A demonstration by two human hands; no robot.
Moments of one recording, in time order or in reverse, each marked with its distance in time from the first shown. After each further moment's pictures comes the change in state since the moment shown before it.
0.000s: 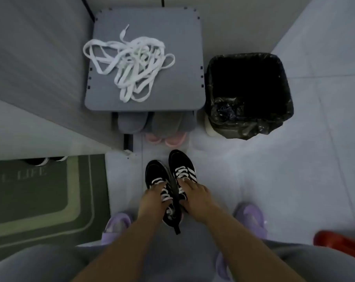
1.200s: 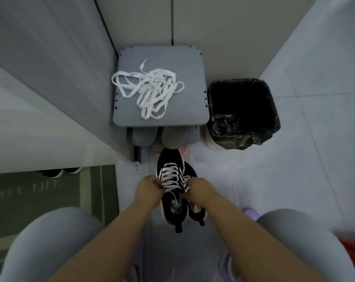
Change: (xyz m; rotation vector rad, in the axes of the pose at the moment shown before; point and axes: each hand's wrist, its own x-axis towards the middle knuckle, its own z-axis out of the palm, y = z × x) left_hand -0.023 0.046 -0.100 -0.226 0.109 -0.129; right_hand -0.019 -0.061 -0.069 0.138 0.003 0.199
